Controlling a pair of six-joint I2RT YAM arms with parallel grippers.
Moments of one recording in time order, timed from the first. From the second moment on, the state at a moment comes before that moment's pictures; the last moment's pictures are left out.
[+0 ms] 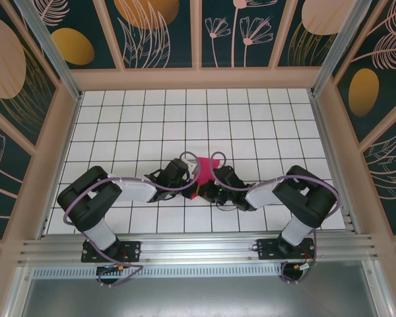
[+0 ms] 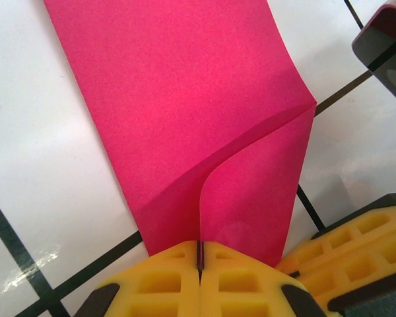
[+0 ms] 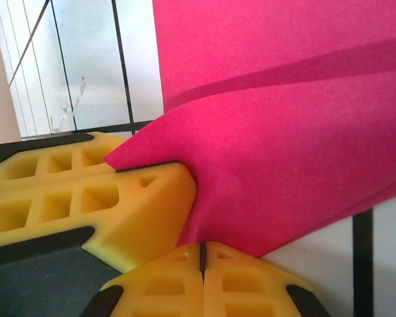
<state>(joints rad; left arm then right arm) -0.81 1.67 0.65 0.18 0.16 -0.41 0.87 1.64 0.47 0.47 -0.28 1.18</state>
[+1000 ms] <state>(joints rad) -0.77 1.68 0.65 0.20 0.24 -0.45 0.90 1.62 0.46 0.49 -0.24 1.21</state>
